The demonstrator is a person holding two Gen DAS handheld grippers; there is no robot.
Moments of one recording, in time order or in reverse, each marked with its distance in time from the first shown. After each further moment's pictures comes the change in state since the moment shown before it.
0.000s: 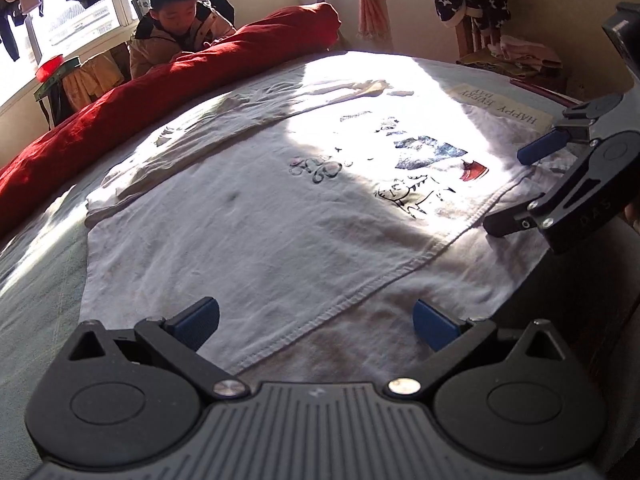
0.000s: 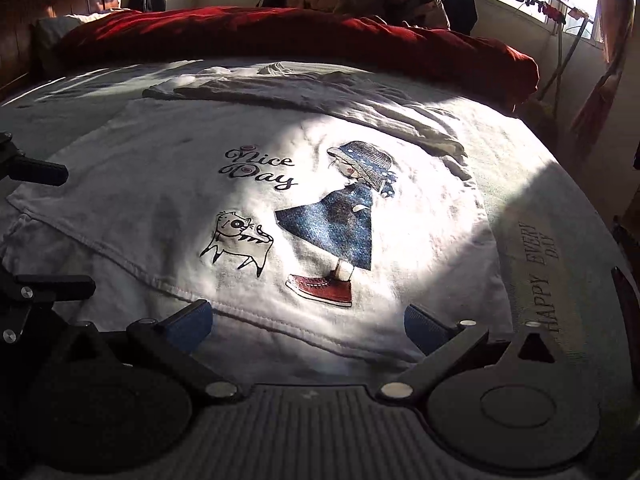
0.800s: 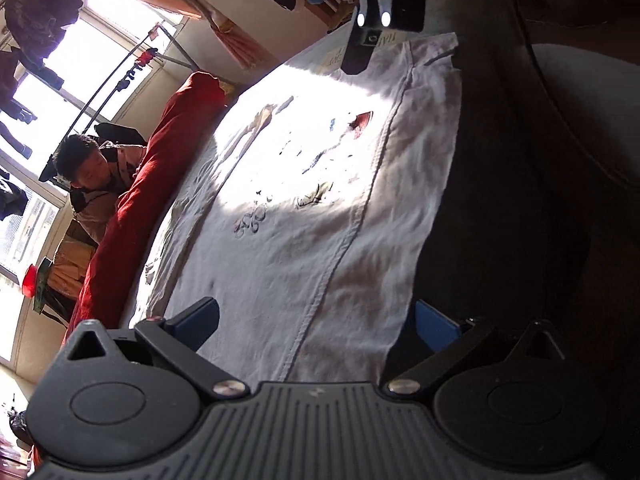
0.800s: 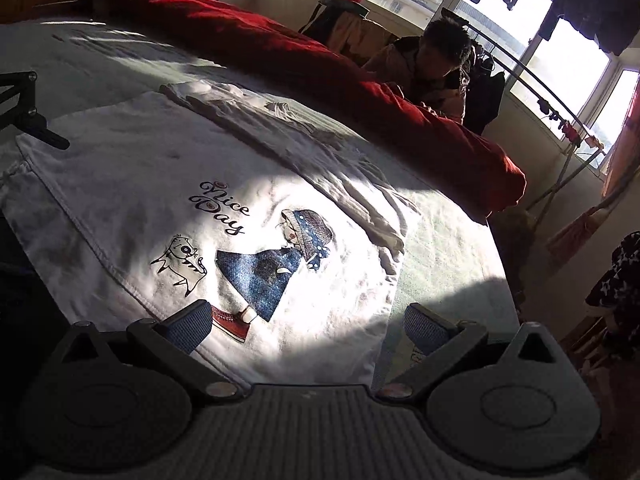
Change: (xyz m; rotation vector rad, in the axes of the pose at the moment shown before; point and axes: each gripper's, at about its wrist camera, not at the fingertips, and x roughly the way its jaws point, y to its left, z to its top) left arm -0.007 -0.073 -0.011 0.744 -0.082 0.108; right arm -0.052 0.001 0.039 -0.425 -0.096 -0.121
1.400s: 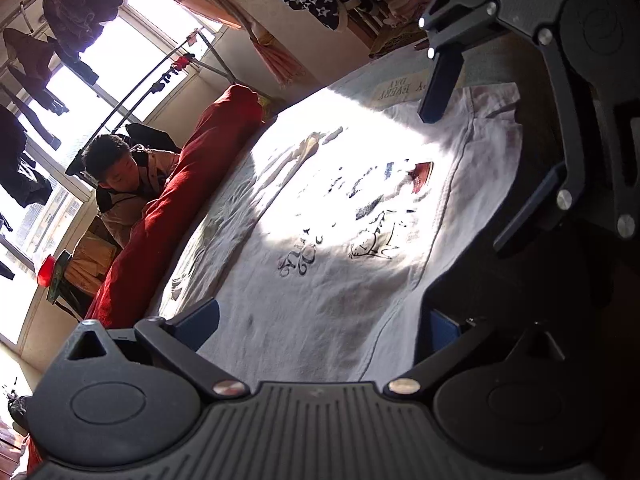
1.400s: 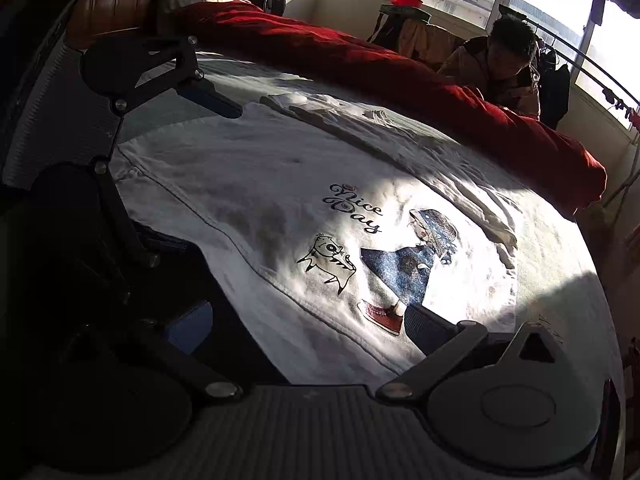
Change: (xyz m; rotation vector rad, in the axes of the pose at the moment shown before) left arm 0.003 0.035 0.021 -0.113 -0.044 0.070; right arm -0.005 0.059 -0.011 0.030 -0.035 0.239
